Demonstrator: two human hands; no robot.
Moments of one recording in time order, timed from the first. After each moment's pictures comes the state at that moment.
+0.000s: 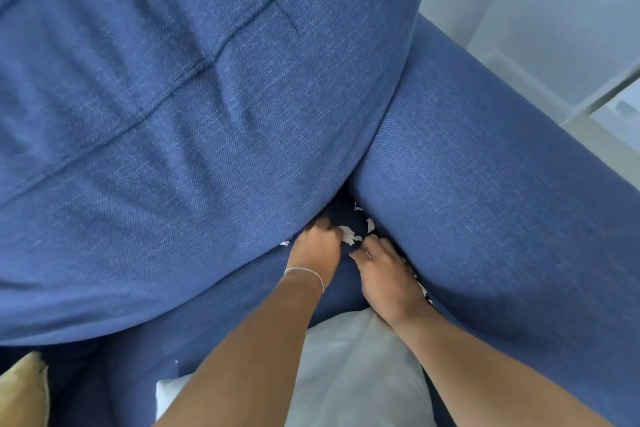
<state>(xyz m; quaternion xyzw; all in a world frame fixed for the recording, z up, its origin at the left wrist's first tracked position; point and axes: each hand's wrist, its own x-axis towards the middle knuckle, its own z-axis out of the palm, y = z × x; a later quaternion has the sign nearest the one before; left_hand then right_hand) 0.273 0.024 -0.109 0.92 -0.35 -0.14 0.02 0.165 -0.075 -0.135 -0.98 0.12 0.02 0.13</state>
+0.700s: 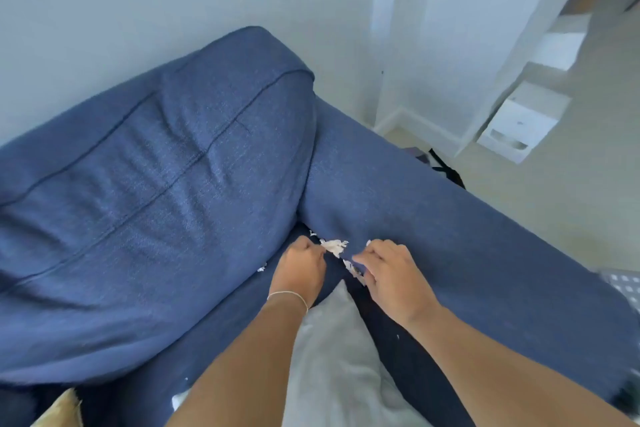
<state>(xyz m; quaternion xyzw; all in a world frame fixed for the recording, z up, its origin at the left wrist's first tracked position) 0.203 0.025 0.016 0.91 -0.37 -0.08 0.19 0.062 -0.105 0.031 -0.96 0.14 -0.12 0.19</state>
